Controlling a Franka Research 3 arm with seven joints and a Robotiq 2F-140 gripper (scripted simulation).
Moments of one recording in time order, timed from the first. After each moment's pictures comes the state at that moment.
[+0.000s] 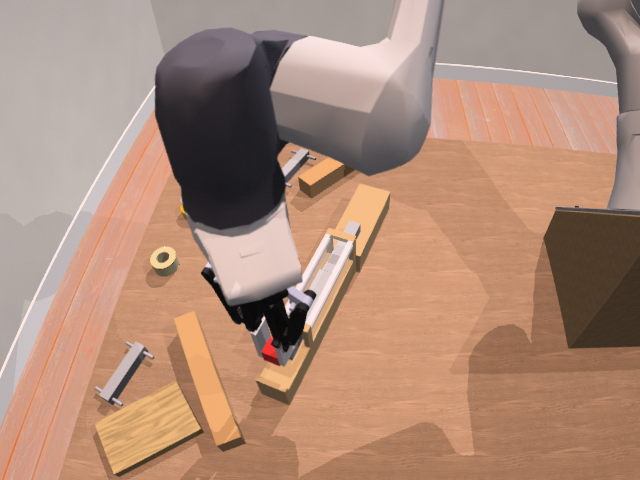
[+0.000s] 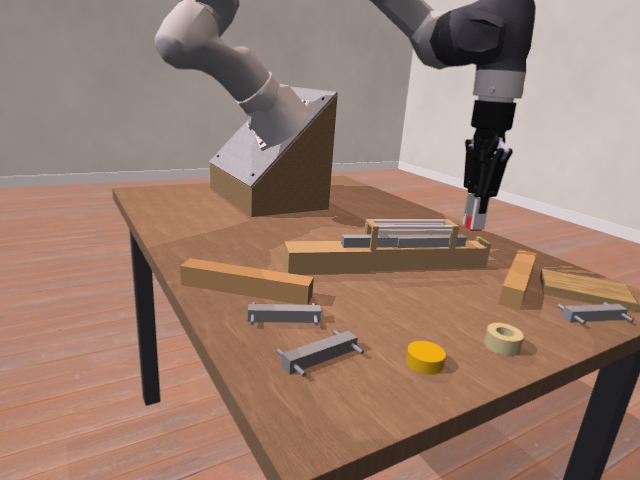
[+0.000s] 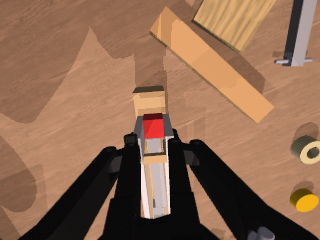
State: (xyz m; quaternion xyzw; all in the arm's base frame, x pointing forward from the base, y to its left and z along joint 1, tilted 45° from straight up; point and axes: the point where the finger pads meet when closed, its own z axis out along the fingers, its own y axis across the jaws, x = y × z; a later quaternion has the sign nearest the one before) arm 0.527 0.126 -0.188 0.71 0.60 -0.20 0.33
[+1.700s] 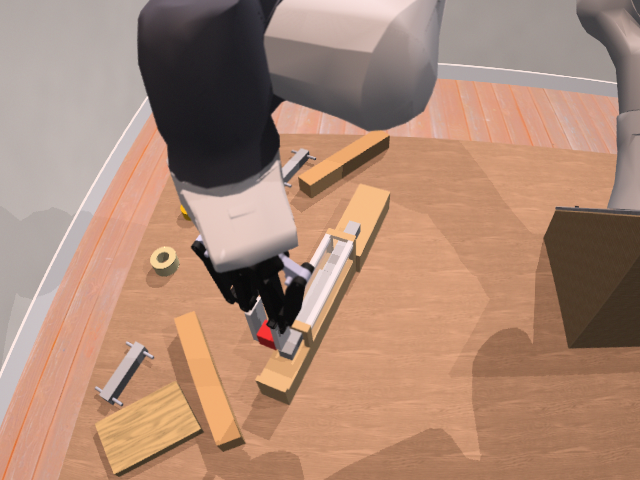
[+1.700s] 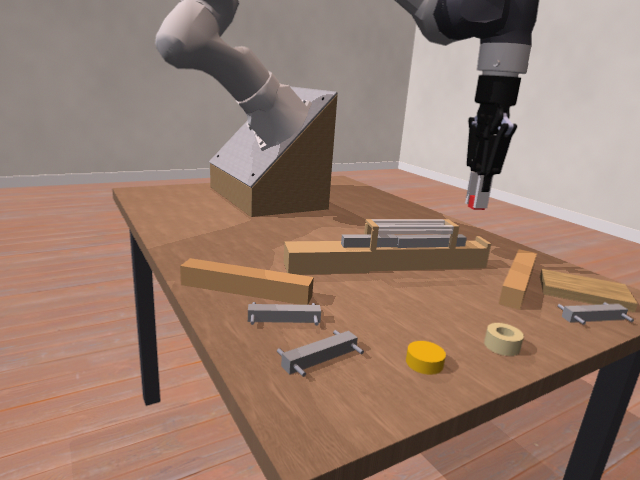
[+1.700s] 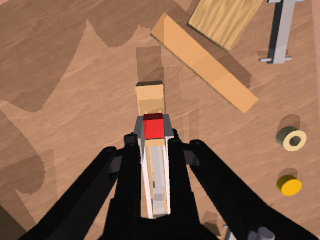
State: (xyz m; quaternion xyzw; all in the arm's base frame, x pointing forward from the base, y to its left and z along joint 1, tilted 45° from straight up) arm 0.521 0.156 -0.156 0.70 0.60 -0.20 0.33
